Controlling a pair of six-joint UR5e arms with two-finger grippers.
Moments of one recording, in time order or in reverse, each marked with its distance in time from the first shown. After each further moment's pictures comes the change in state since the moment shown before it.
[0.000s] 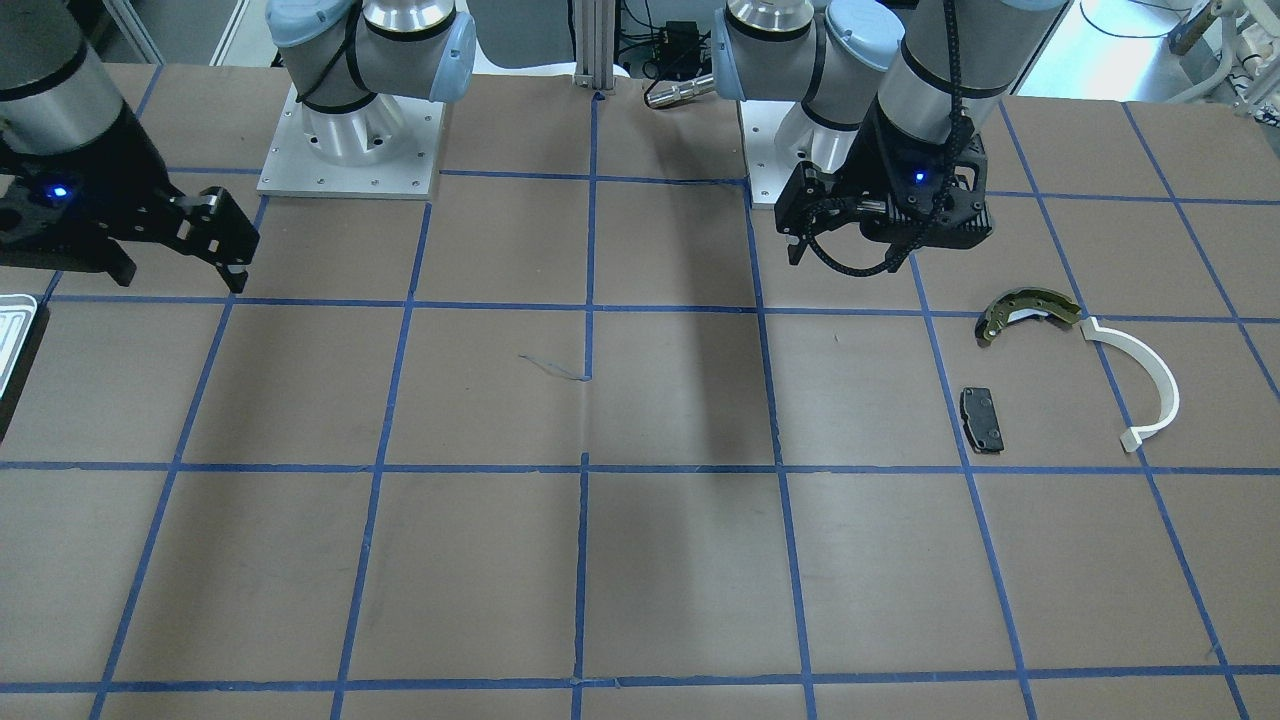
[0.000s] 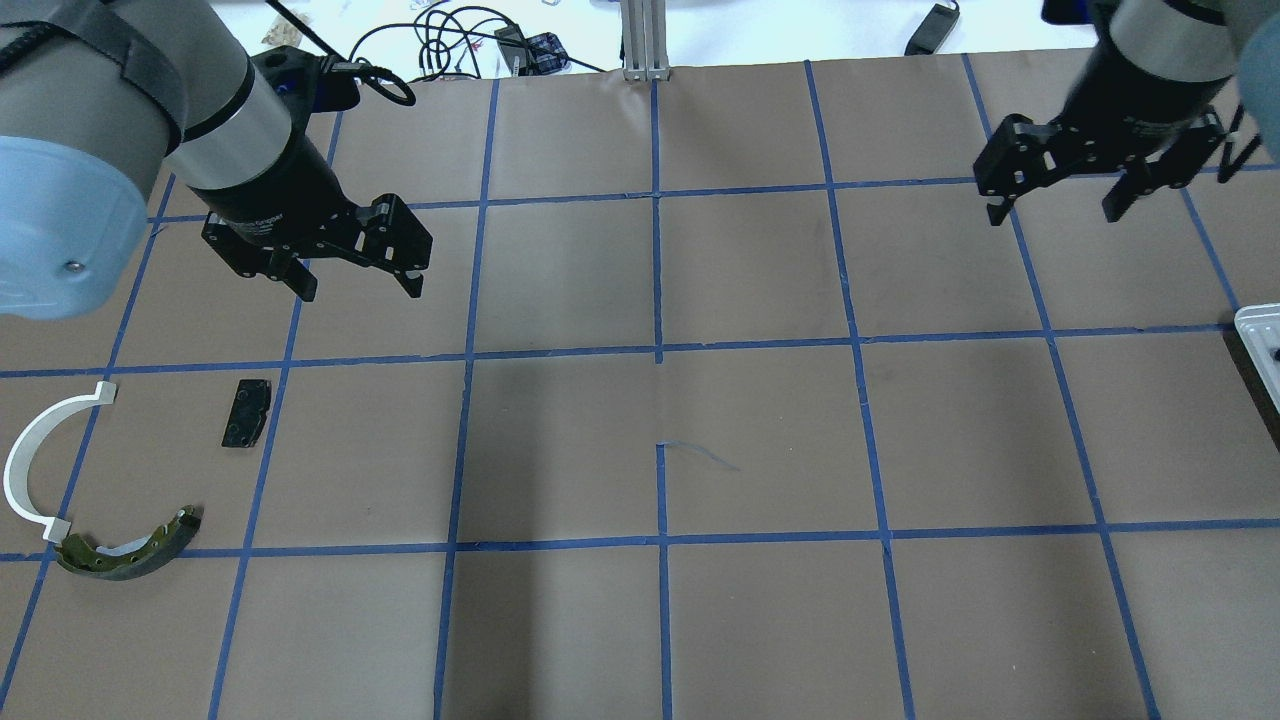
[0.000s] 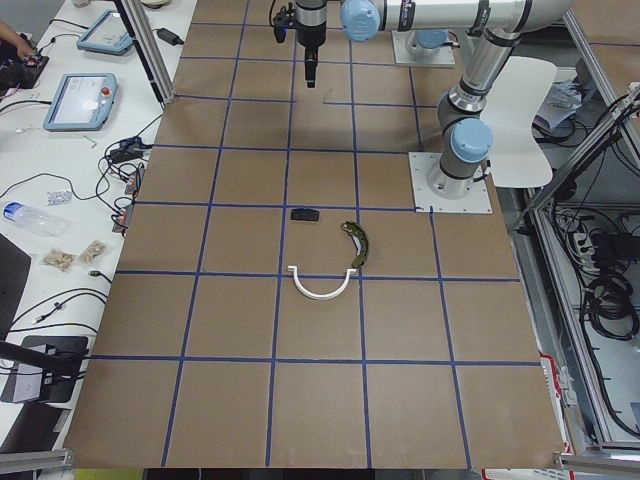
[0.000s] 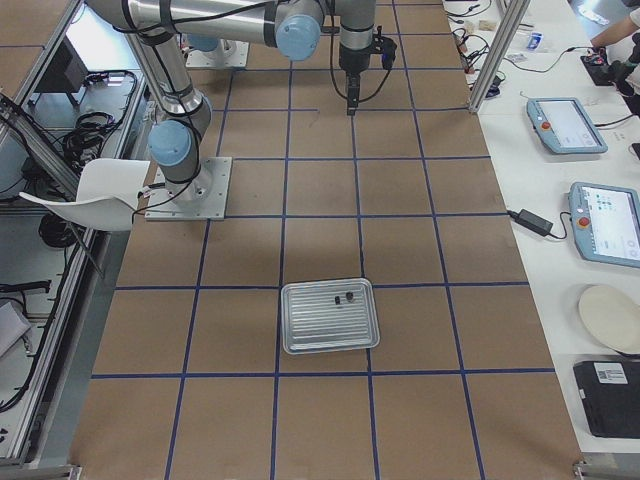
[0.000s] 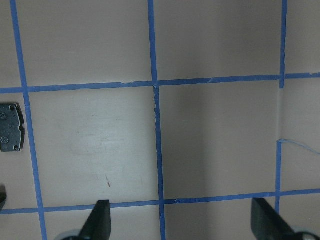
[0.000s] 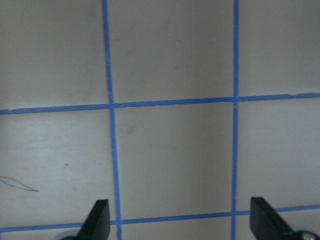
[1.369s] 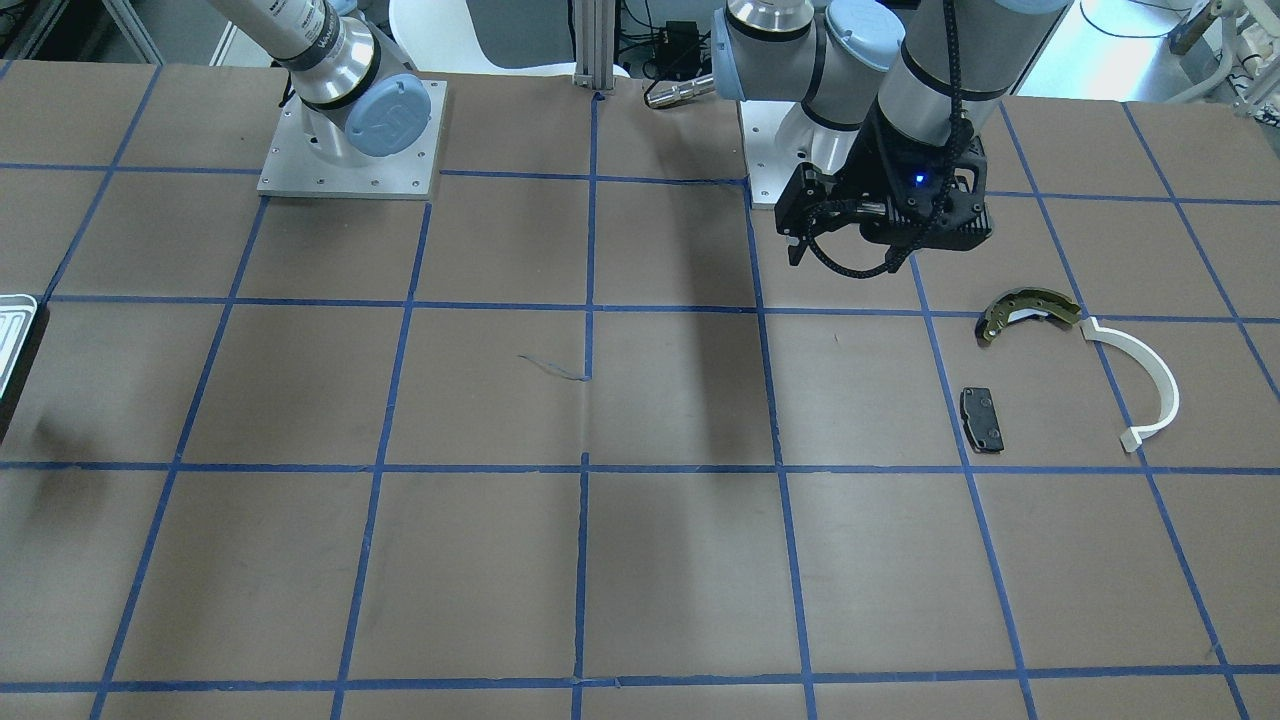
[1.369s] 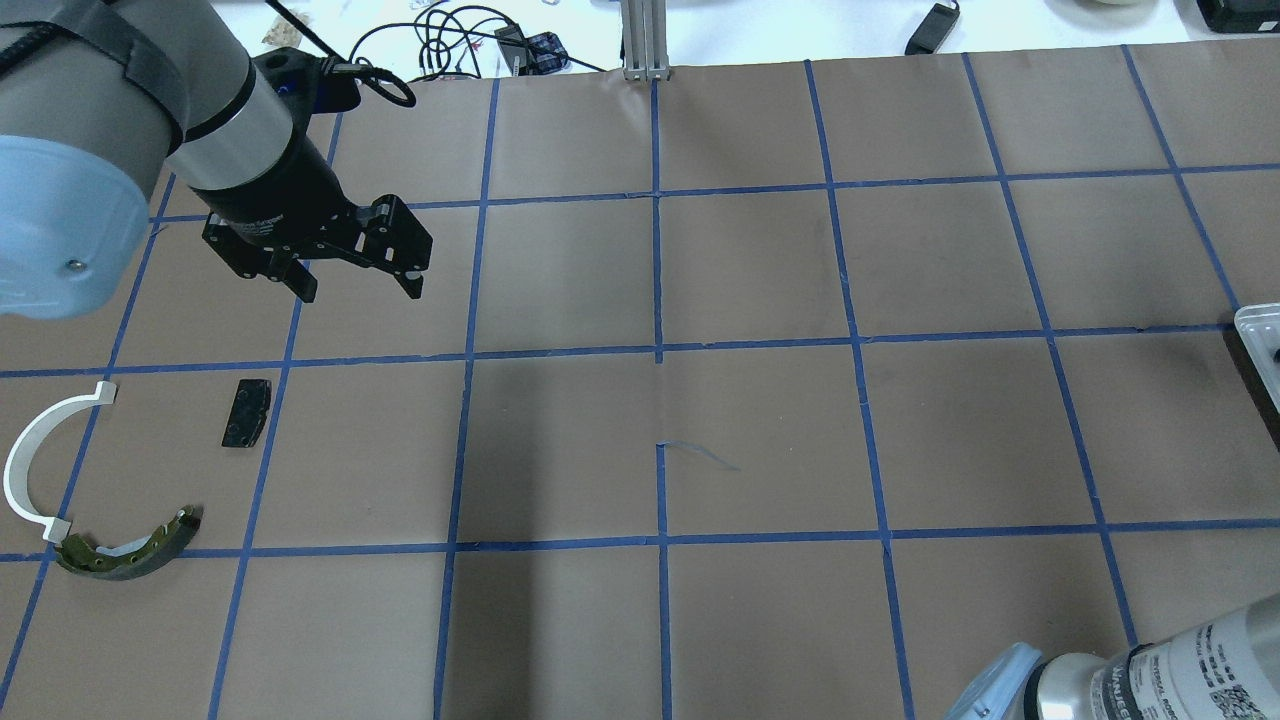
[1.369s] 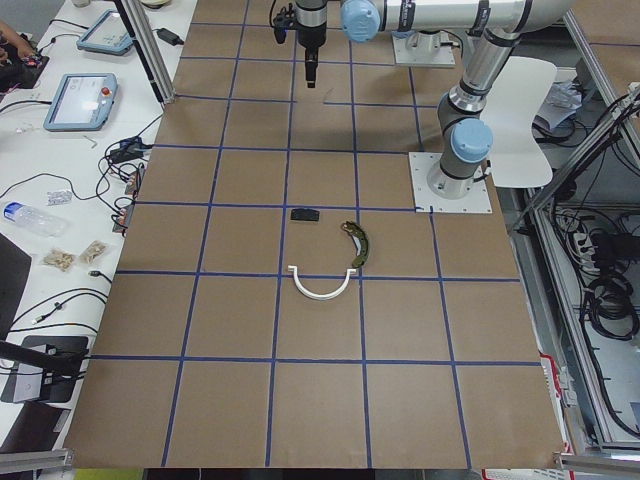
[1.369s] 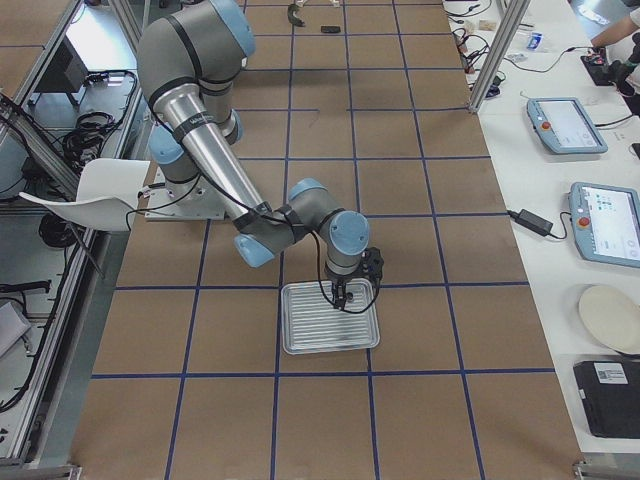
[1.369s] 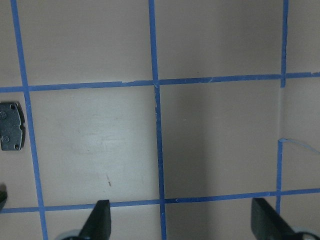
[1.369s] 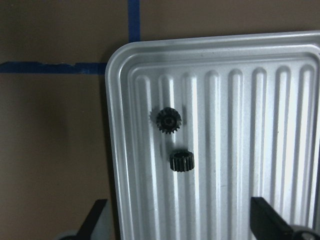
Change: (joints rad) left arm 0.001 -0.001 -0.002 -0.002 0.002 0.000; right arm -0.699 0.452 0.081 -0.482 0.053 -0.797
